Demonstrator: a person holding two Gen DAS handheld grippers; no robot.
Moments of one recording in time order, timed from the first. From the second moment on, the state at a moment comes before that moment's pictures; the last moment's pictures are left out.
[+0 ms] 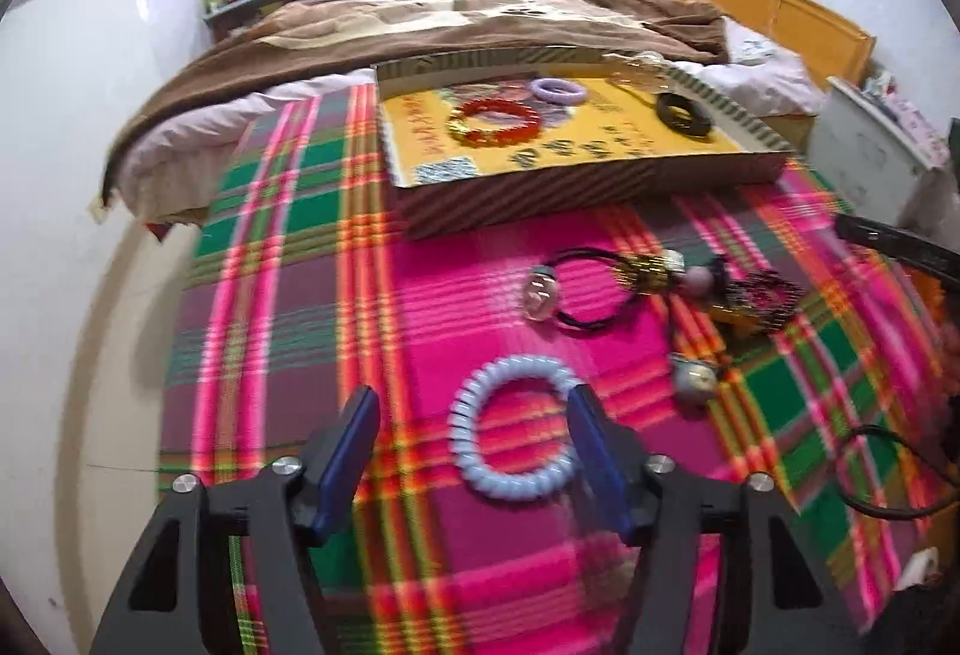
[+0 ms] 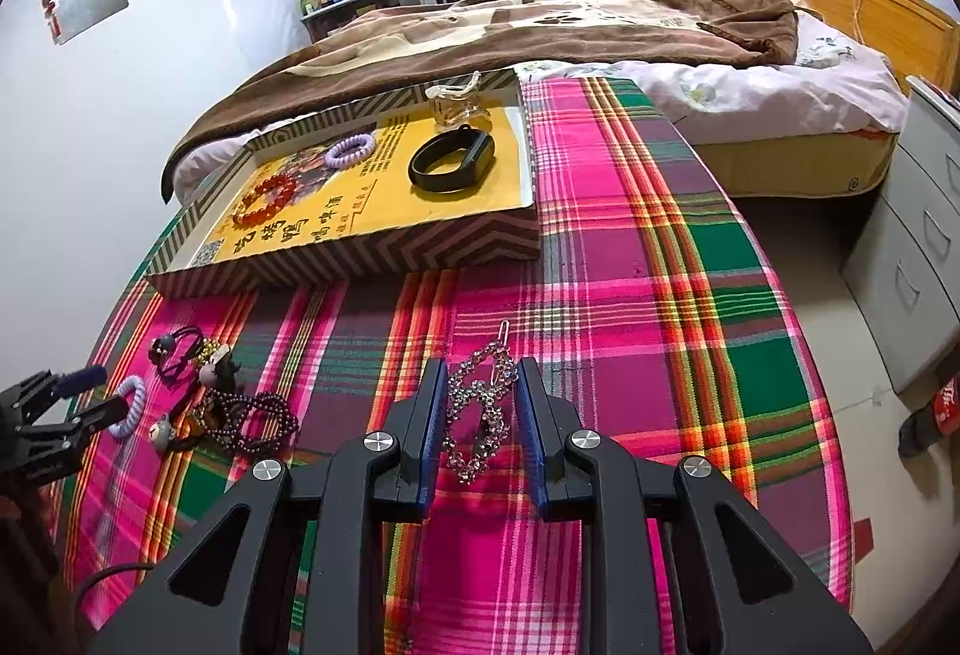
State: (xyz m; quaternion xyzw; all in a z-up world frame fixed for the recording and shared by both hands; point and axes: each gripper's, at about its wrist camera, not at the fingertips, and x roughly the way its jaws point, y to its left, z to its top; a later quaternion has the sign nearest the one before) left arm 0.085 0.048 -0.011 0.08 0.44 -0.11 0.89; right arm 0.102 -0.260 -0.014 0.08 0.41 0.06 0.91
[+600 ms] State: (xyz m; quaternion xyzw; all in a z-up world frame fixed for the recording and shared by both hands) left arm 0.092 0.048 -0.015 0.07 0.46 -0.14 0.88; right arm 0.105 -0.257 -0.013 0.08 0.41 0.06 0.91
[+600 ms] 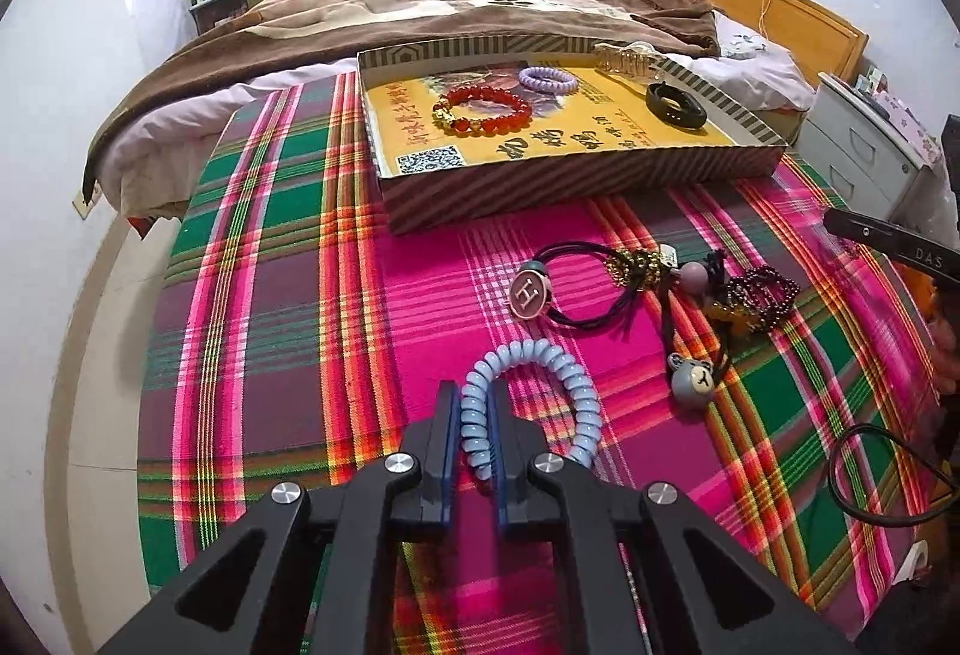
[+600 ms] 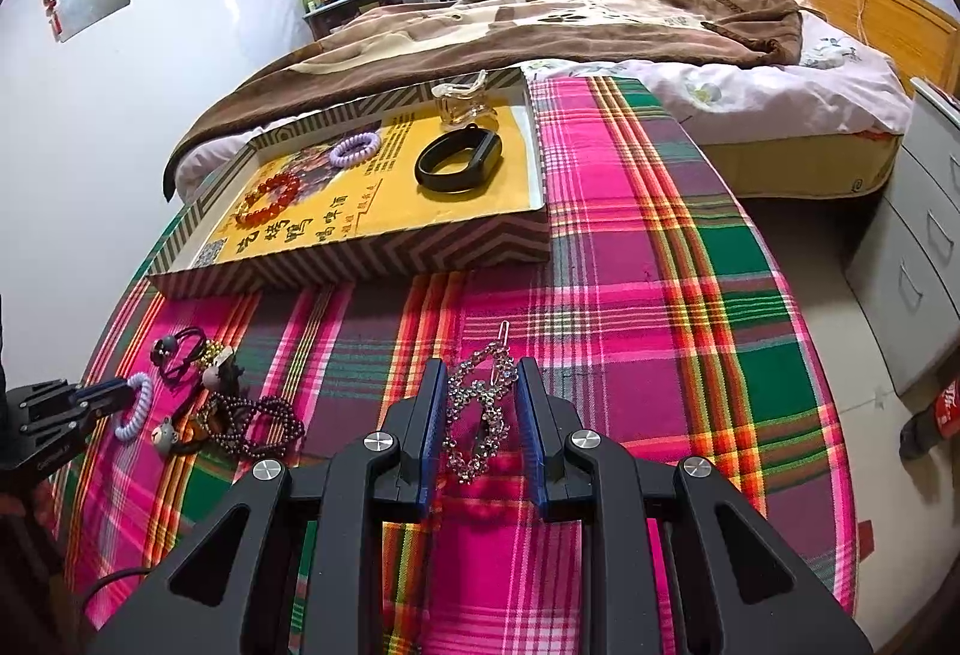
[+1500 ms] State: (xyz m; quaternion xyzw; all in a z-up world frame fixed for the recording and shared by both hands) left arm 0.212 0.033 0.078 0.01 0.38 -0.16 0.91; right arm 0.187 -0.215 0.047 0.05 0.38 0.10 0.92
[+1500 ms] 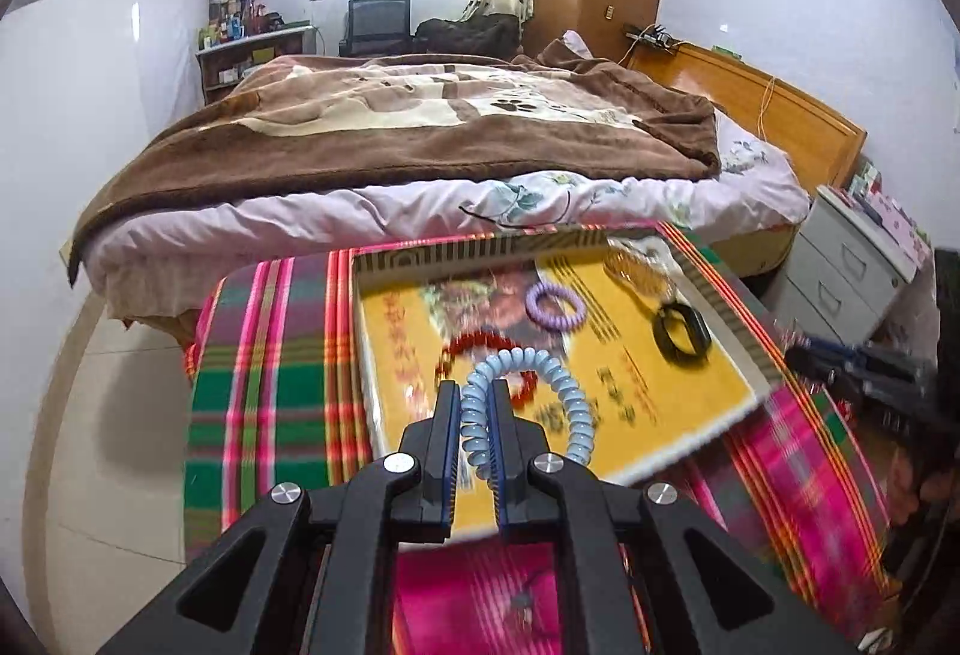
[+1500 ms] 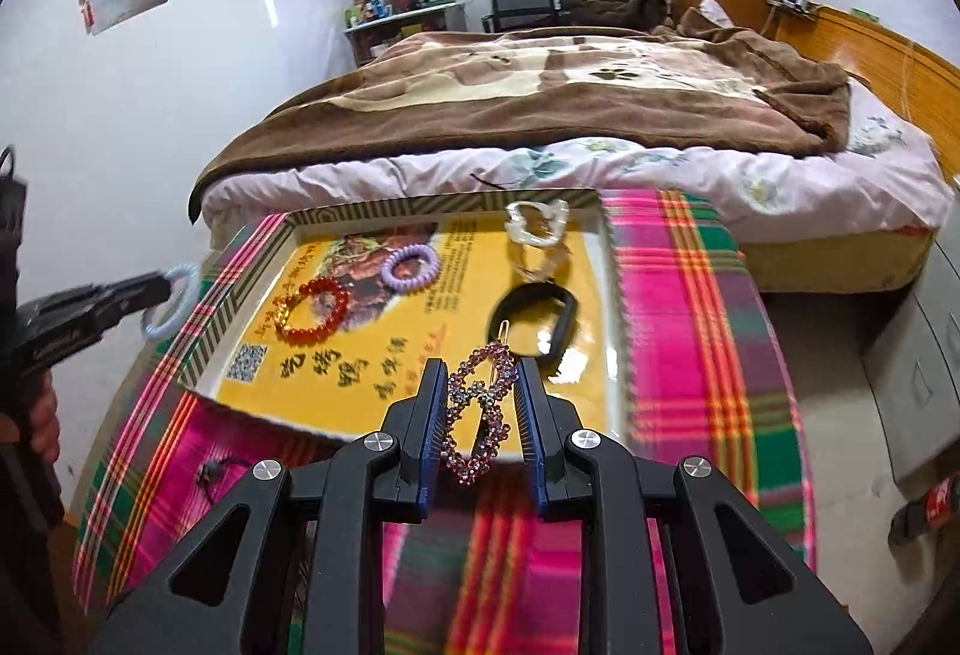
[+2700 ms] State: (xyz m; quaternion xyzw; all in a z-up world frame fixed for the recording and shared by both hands) left arm 0.375 0.017 -0.015 -0.04 0.49 -0.10 0.87; right arm 0.292 -0.150 -0.018 0.00 0.46 0.13 0.88
